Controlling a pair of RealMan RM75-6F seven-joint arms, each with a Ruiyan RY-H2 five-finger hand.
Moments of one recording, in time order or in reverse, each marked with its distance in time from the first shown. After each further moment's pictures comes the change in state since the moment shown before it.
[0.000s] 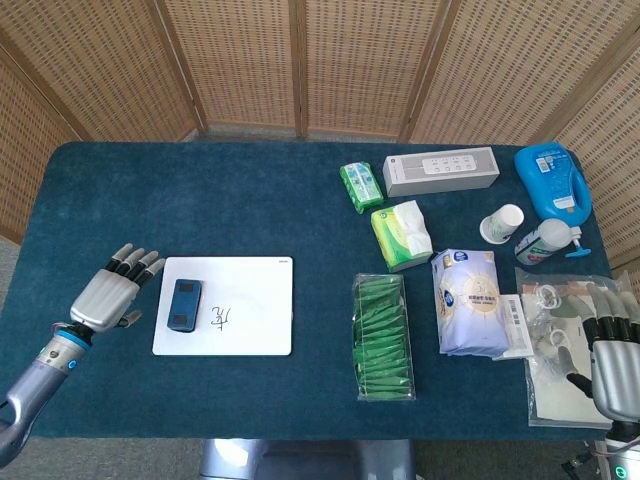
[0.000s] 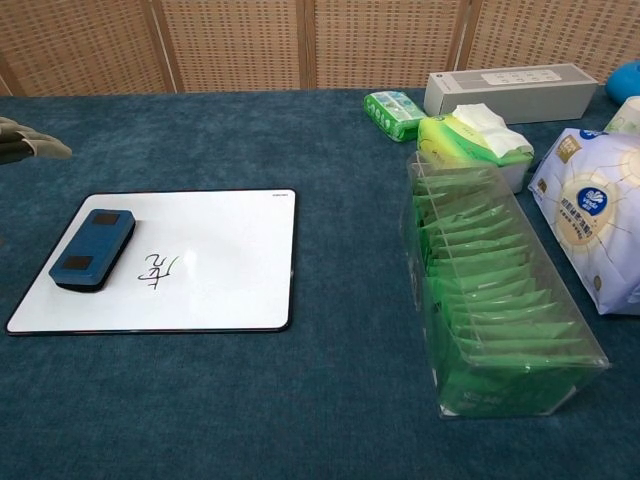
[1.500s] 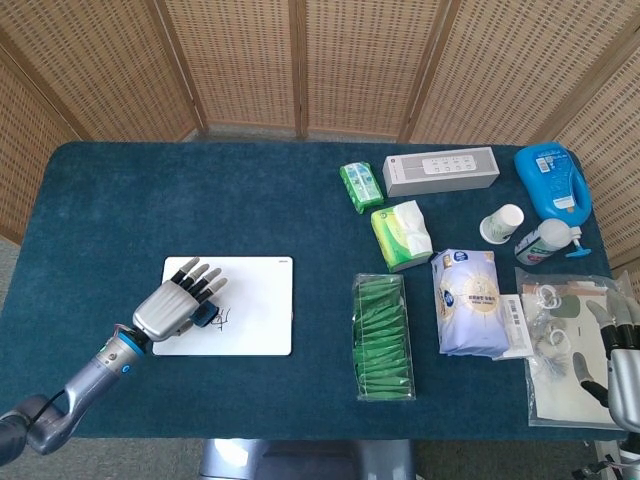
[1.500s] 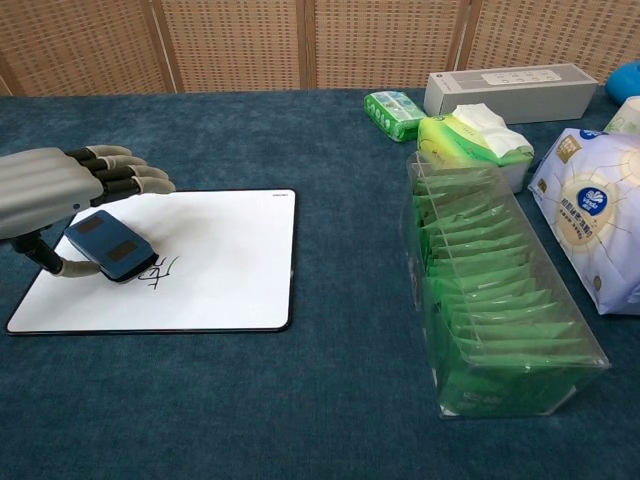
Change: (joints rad) left arm -0.115 -0.148 0.072 0.032 0.067 0.025 0.059; right arm -0.041 0.030 -0.003 -0.019 -0.009 0.047 0.008
